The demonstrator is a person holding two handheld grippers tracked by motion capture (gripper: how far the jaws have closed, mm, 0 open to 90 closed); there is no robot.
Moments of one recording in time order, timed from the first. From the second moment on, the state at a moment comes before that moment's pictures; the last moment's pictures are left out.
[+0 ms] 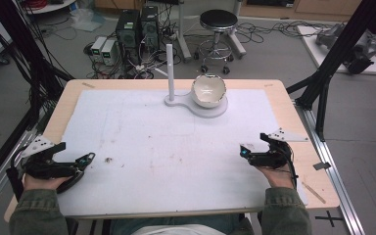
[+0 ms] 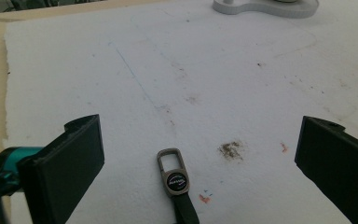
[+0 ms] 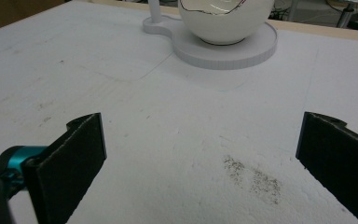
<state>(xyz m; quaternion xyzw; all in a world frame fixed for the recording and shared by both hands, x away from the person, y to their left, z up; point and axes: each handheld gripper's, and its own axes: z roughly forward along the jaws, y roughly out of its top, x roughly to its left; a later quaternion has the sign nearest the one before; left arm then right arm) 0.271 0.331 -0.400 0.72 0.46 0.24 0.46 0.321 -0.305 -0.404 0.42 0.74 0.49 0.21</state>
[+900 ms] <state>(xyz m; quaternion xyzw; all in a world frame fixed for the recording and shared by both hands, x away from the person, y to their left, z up) 0.276 0.333 -0.410 0.77 0.47 0.20 0.39 0.323 -0.305 -0.407 0.42 0.74 0.49 0.20</state>
